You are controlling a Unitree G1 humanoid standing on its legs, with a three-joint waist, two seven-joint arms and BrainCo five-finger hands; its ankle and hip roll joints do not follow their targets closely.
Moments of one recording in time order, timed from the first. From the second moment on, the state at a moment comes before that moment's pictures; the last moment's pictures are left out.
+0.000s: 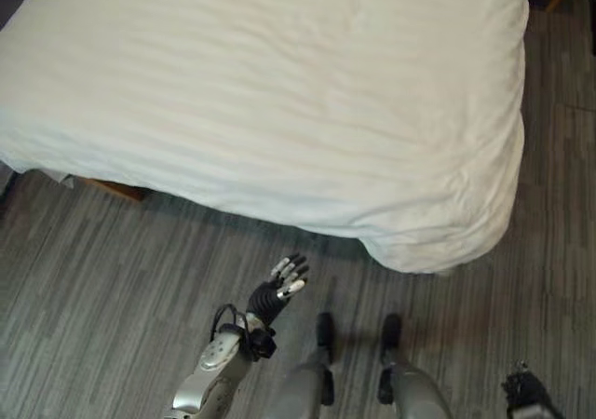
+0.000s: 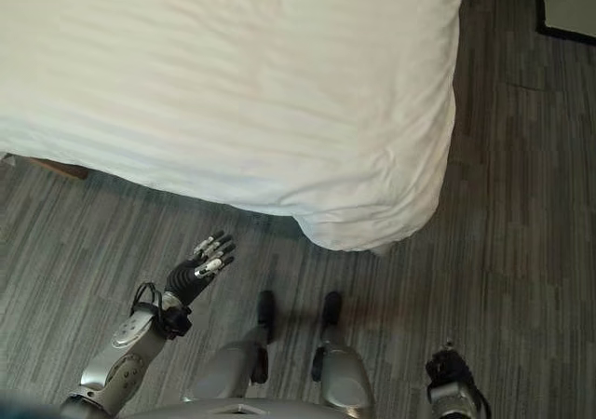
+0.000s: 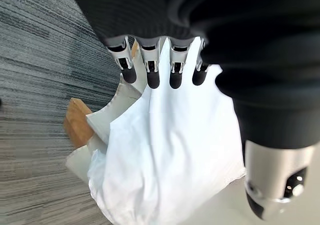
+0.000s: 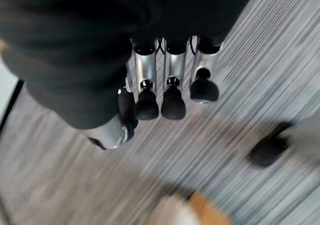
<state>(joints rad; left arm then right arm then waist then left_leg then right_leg) 0.14 0.43 -0.31 0.05 -0.74 -0.04 -0.16 -0.05 -0.34 -0.35 1.06 1.03 -0.14 -0.04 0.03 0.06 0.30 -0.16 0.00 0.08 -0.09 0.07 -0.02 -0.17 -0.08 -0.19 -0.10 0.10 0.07</state>
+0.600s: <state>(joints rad) 0.11 0.44 -0.36 0.03 -0.74 -0.04 -0.18 -0.26 -0.53 -0.25 0.42 1.06 -0.35 -0.08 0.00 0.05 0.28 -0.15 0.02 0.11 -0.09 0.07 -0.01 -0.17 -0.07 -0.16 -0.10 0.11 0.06</state>
